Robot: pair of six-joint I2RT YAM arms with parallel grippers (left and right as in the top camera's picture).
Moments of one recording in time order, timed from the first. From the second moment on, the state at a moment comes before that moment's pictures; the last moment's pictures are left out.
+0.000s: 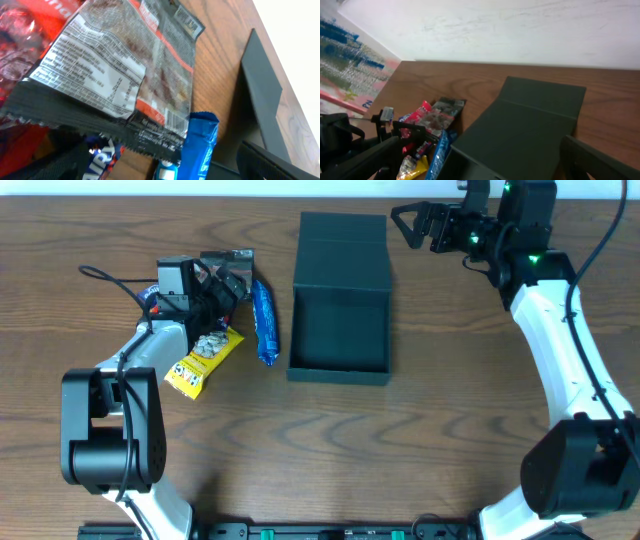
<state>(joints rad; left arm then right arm) 0.00 1.88 1.06 0.01 0.30 -0.80 0.04 1.77 1.55 -0.30 -0.64 0.27</state>
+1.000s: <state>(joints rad) 0.01 2.03 1.07 0.20 0.32 -0.91 0.04 1.77 1.55 -0.37 -0.63 0.27</state>
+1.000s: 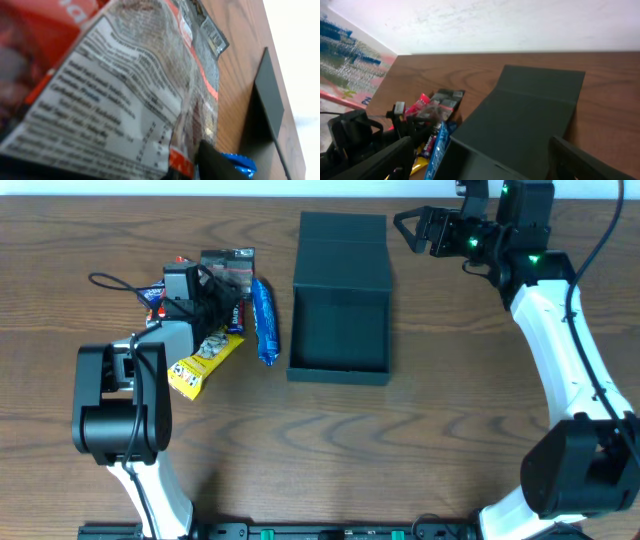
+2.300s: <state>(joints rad) -0.23 1.56 1.26 -0.30 0.44 -0.78 -0.13 1.77 1.55 -0.38 -0.66 0.31</state>
